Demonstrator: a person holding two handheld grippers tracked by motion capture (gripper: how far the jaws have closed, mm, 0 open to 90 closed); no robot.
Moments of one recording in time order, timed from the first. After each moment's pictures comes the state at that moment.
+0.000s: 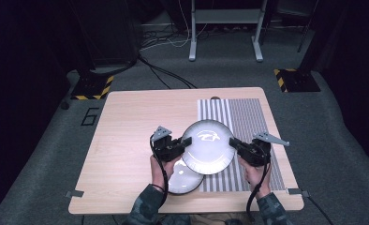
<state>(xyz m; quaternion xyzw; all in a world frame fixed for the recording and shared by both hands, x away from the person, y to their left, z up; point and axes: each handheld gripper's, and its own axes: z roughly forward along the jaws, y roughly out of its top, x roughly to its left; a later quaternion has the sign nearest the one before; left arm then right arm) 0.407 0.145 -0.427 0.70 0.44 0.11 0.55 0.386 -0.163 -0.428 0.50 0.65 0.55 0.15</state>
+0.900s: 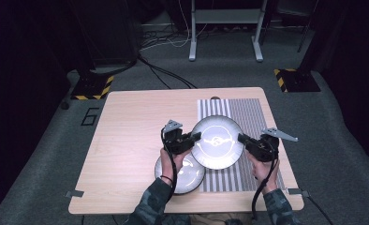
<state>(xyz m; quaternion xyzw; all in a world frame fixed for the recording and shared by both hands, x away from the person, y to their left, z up) 0.431 0.117 -0.425 0.71 0.44 0.09 0.55 0.399 -0.188 -0.426 0.53 0.64 0.54 0.17</state>
